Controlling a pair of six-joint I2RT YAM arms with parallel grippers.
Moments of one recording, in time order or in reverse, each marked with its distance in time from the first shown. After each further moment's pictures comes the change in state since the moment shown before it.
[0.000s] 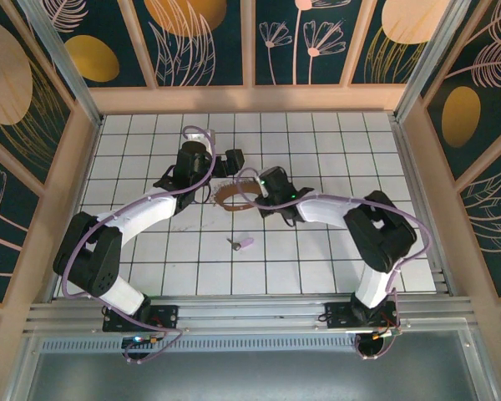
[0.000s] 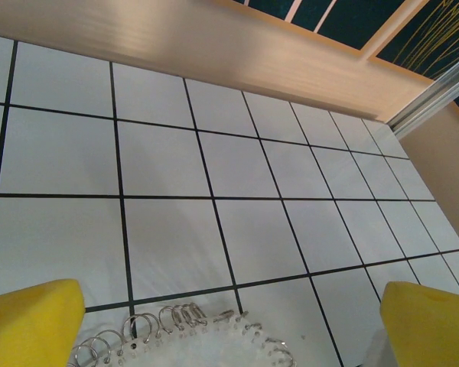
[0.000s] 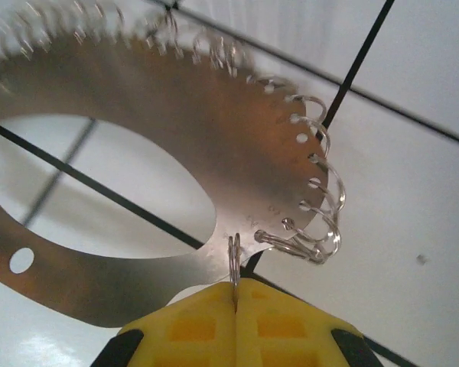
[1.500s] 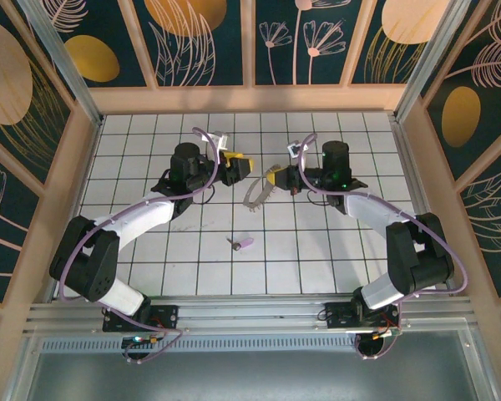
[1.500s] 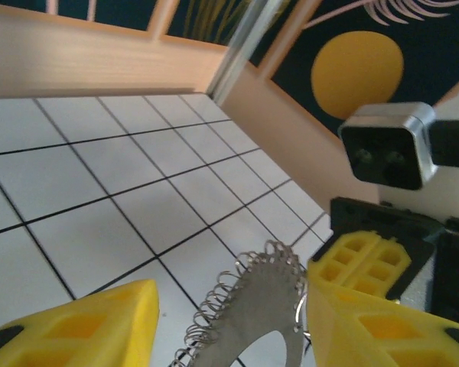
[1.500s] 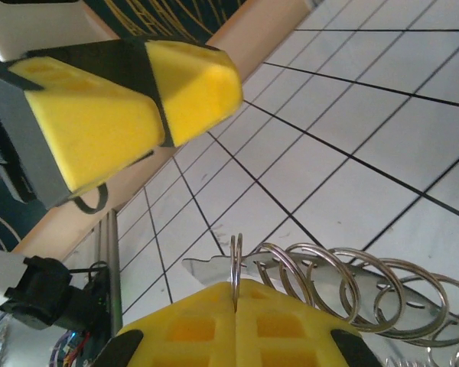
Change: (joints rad) left arm 0.000 -0.034 -0.055 0.221 0.490 0.106; right arm -0.355 -0.234 -0.117 0.340 -1.031 0.178
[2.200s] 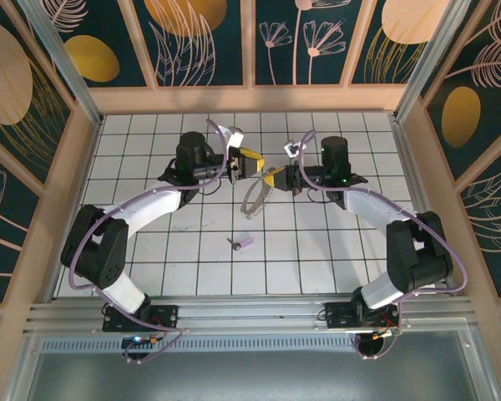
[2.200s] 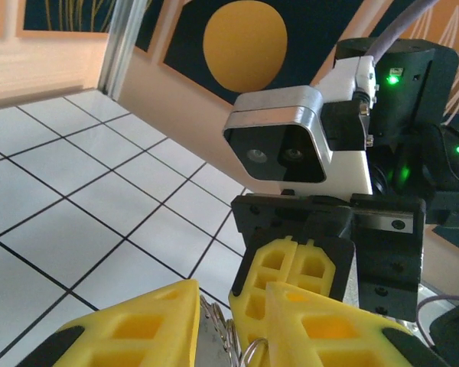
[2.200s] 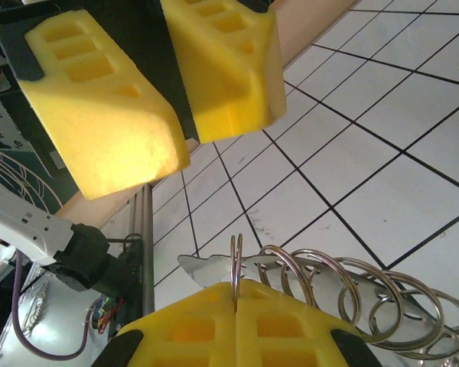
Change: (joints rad) left arm 0.001 0.105 0.133 0.017 0.294 0.068; right arm -0.001 0.014 0.055 -0.099 -0.126 -0.080
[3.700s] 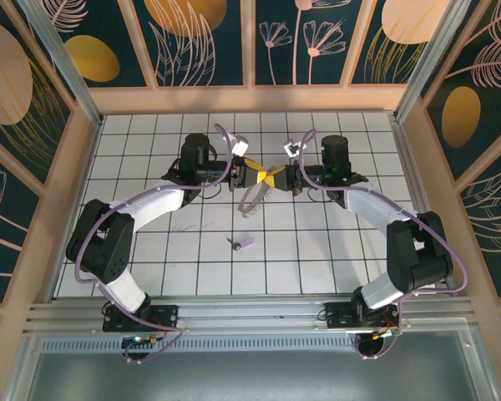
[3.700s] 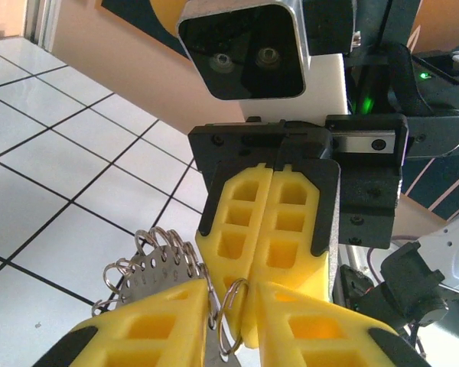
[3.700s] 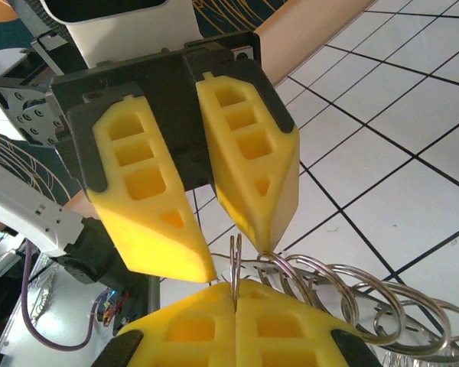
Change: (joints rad) left arm 0.000 0.043 0.002 -0.055 0.166 0.057; right arm -0.003 0.000 0.012 -0.014 -0.035 -0.025
